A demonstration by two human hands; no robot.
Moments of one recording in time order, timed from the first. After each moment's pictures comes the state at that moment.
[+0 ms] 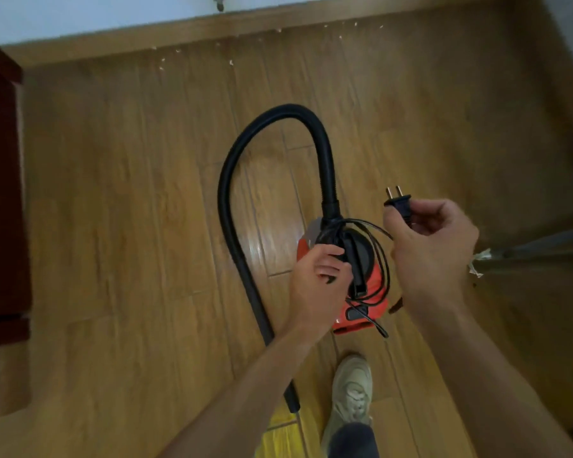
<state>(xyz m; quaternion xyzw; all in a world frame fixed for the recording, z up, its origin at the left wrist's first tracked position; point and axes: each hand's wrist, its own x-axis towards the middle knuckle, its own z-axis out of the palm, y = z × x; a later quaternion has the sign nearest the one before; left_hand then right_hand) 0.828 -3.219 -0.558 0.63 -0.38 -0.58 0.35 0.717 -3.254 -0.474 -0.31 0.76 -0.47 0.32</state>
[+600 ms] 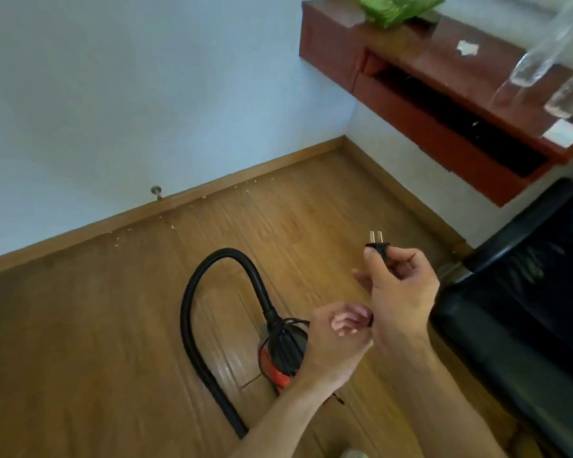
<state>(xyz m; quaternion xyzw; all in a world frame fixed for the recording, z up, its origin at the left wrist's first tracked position) 0.758 -3.220 -0.301 0.37 -0.50 -0.71 0.33 0.678 -3.223 -0.224 -0.15 0.71 -0.65 0.23</state>
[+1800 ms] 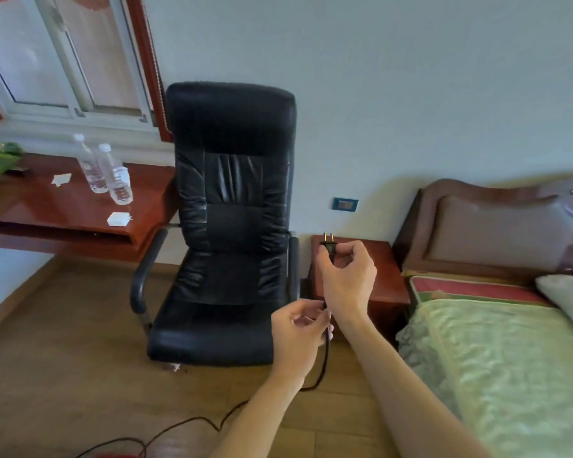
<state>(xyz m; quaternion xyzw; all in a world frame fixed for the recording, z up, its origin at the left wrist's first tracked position) 0.490 -2.725 -0.009 0.15 -0.65 -0.74 0.13 0.414 -2.666 0.044 0.01 0.79 -0.59 -0.17</state>
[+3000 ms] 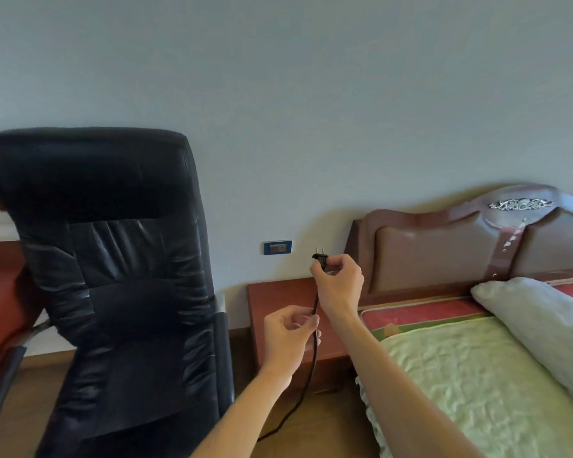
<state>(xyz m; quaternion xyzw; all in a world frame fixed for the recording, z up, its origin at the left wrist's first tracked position) 0.175 -2.668 0.008 0.09 -0.67 -0.74 0.00 0.109 -2.578 0.053 0.15 0.79 -0.55 -0.20</state>
